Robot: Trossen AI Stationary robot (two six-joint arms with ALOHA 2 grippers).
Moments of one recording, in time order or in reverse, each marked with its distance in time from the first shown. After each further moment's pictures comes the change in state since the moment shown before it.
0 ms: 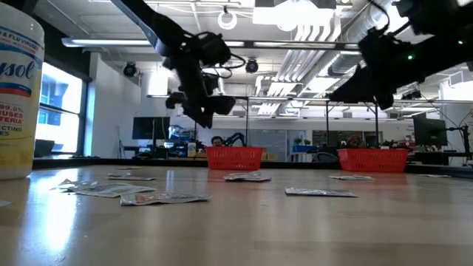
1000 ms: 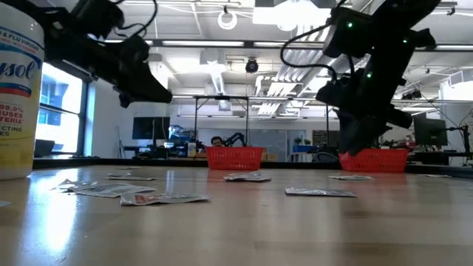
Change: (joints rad) left arm -0.123 -0.880 -0.883 0.512 0.623 0.183; right arm -0.058 0.501 0.453 -0.817 -0.242 0.709
